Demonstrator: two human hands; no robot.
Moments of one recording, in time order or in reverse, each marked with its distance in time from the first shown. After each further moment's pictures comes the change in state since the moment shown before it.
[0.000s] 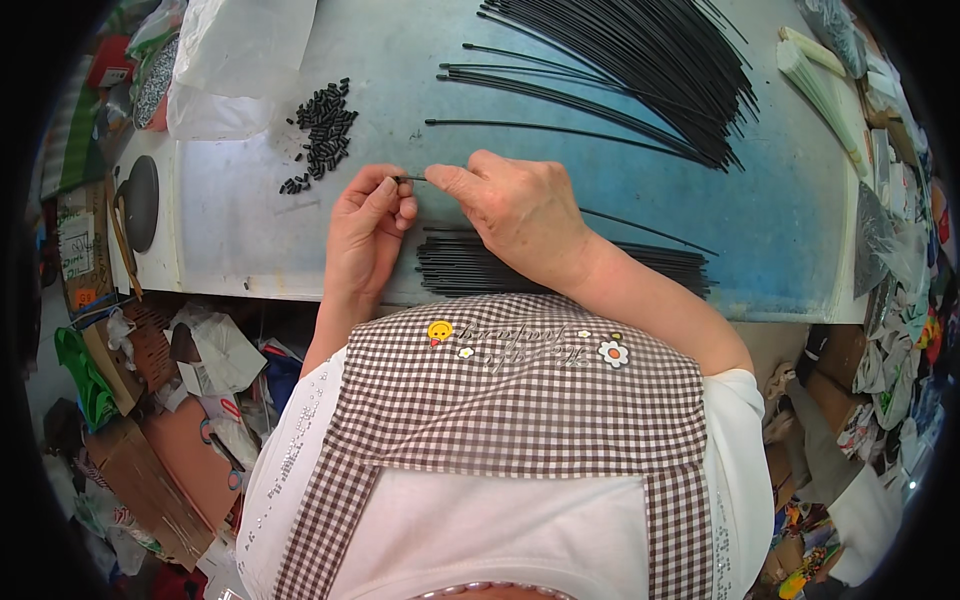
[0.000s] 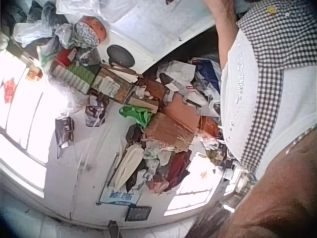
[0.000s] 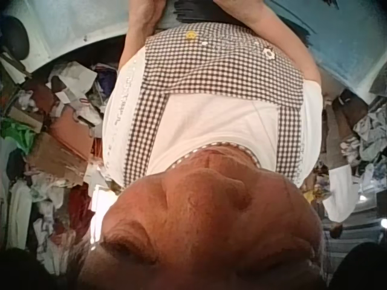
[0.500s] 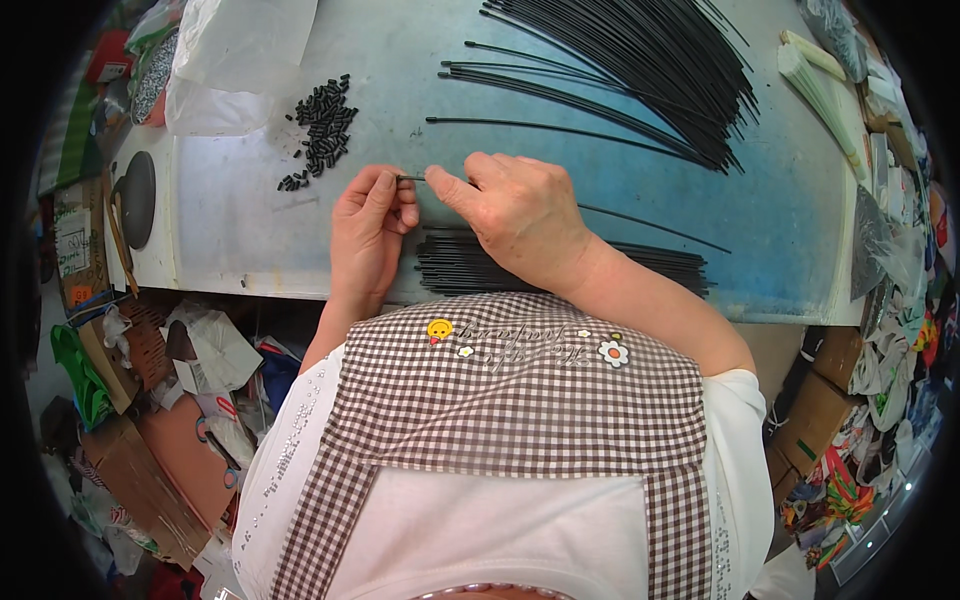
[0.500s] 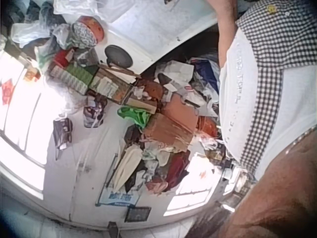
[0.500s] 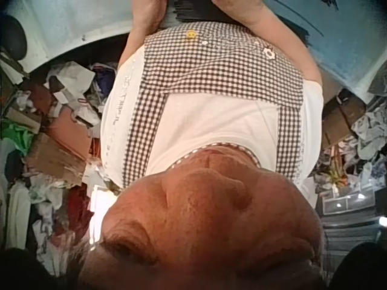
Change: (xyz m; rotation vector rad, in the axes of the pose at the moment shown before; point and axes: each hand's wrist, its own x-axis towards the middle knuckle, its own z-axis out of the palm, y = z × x) left_hand -0.003 -0.006 0.007 0.124 0.079 0.034; right_hand 0.001 -0.003 -0.002 -0.125 0.032 -0.109
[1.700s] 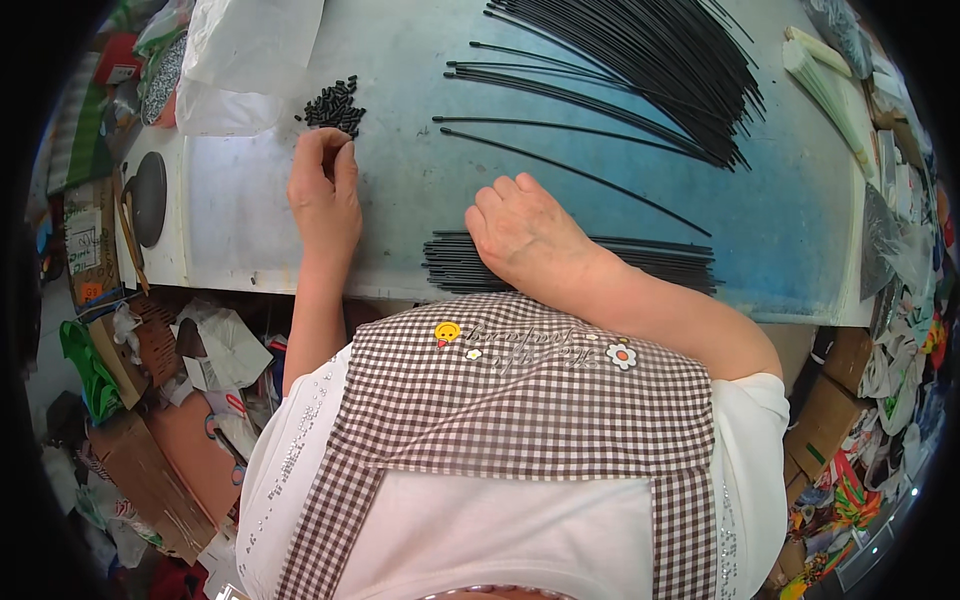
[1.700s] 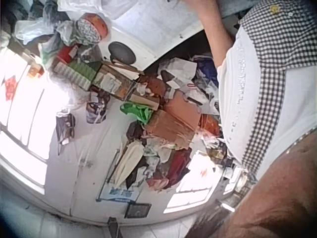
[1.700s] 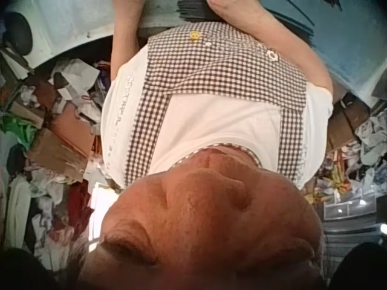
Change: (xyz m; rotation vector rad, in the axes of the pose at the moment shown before) left_hand 0.030 0.035 -0.025 1.239 0.243 0.768; right_hand -0.025 -0.002 0.001 -0.115 -0.398 -0.154
